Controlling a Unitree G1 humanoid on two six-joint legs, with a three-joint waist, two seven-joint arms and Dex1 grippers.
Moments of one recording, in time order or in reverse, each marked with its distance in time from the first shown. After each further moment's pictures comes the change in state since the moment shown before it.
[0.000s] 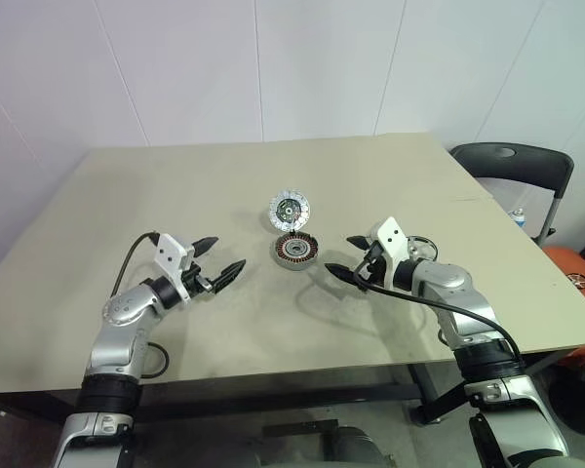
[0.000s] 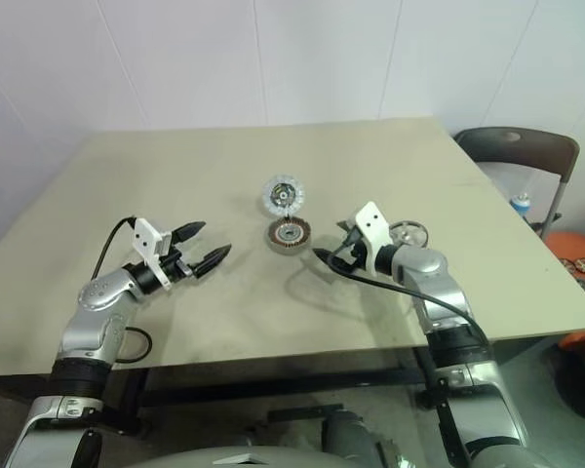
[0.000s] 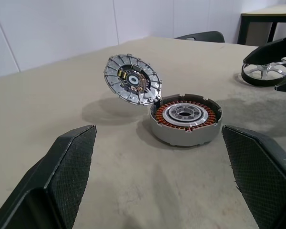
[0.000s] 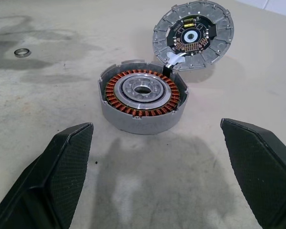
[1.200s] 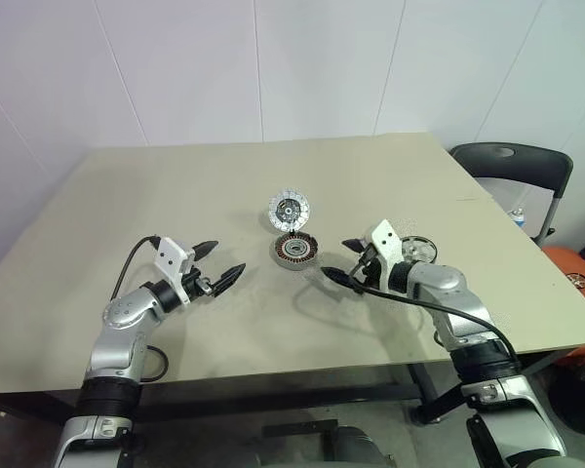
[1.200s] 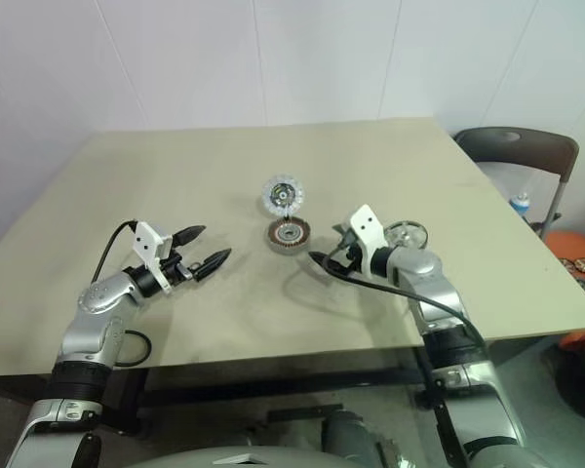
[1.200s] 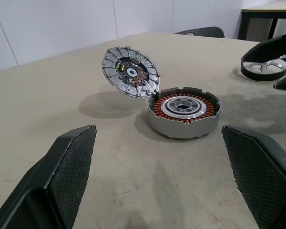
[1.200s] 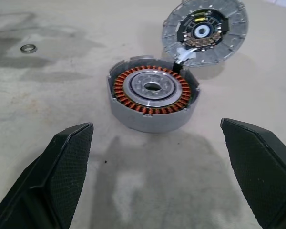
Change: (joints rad) left arm 0.010 -0.001 -0.001 0.000 0.004 0.001 -0.004; right arm 0.000 0.010 0.033 0.000 -0.011 0.011 -0.006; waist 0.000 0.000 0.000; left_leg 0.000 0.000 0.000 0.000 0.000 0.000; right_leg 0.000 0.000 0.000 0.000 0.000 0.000
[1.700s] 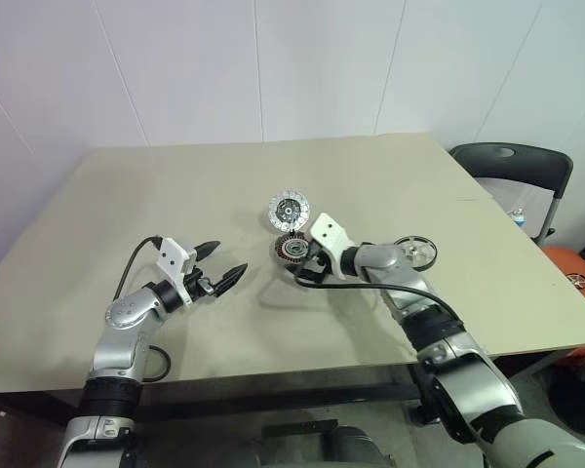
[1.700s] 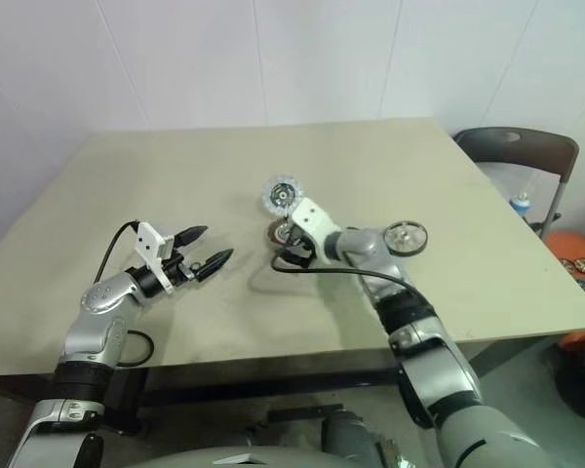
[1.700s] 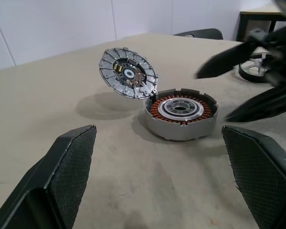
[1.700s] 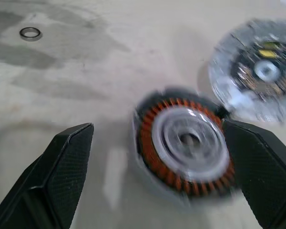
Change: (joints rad) left arm 0.000 -0.013 -0.001 -0.003 0.000 0.004 0.005; right arm -0.283 0.179 0.208 0.336 -0.212 -0.108 -0.074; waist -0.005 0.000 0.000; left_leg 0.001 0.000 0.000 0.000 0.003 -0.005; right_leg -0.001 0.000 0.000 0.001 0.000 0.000
